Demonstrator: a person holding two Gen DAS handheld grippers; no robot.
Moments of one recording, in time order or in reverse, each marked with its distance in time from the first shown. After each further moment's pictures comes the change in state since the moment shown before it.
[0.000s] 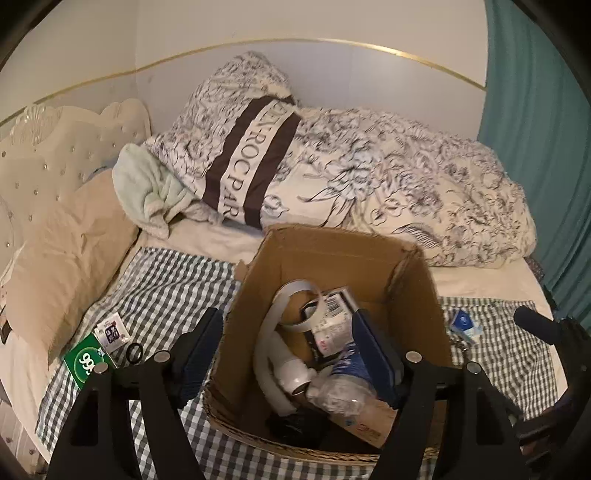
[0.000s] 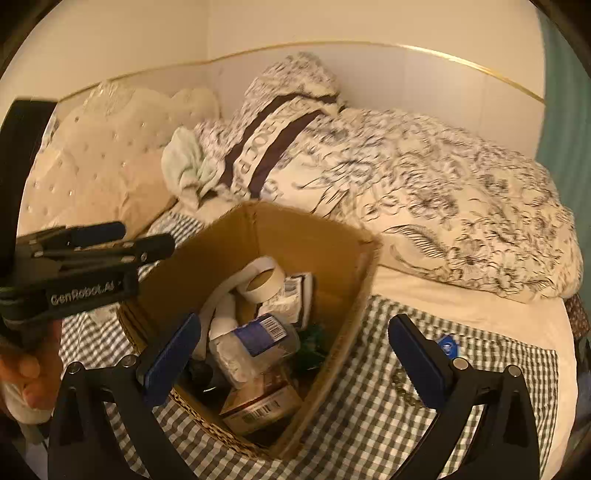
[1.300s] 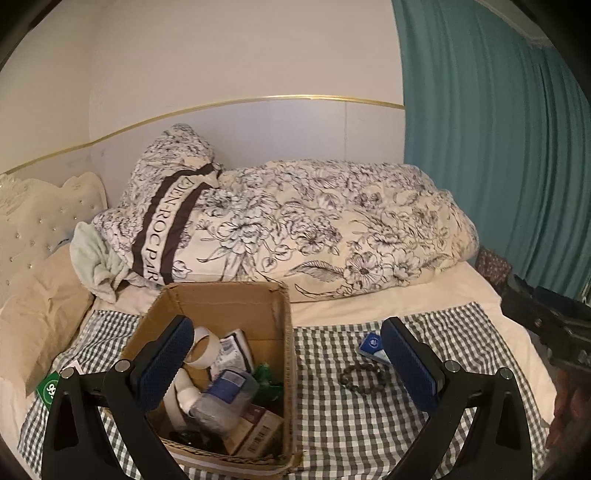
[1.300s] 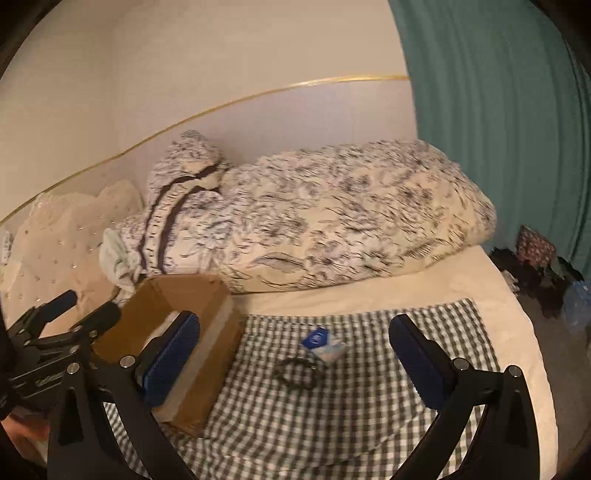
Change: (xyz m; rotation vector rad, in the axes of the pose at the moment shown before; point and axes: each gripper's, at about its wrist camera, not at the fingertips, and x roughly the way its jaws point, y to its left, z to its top) left arm -0.065 -0.156 -0.024 0.161 -0.222 -0.111; right arm -0.134 -0.179 -0.049 0.339 -0.183 -0.178
